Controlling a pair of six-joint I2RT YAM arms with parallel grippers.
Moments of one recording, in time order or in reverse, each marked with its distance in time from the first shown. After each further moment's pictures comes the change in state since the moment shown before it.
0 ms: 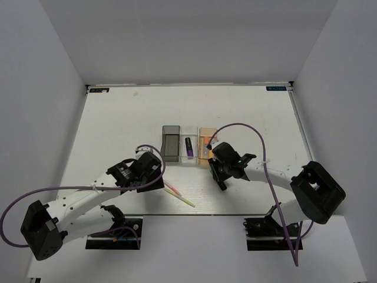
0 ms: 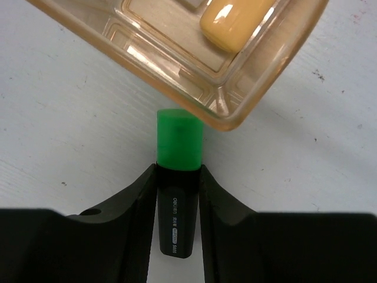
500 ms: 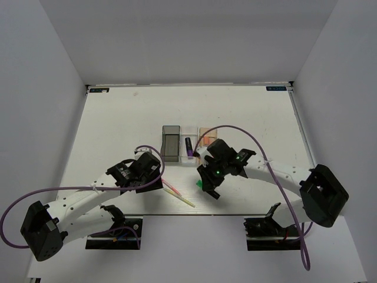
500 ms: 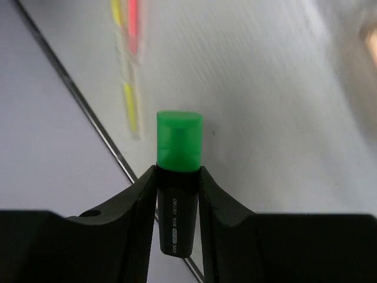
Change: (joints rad) left arm 0.013 -0.005 -0.014 -0.003 0.000 0.006; right arm 0.066 -0.043 0.112 -0.201 -0.418 -0.163
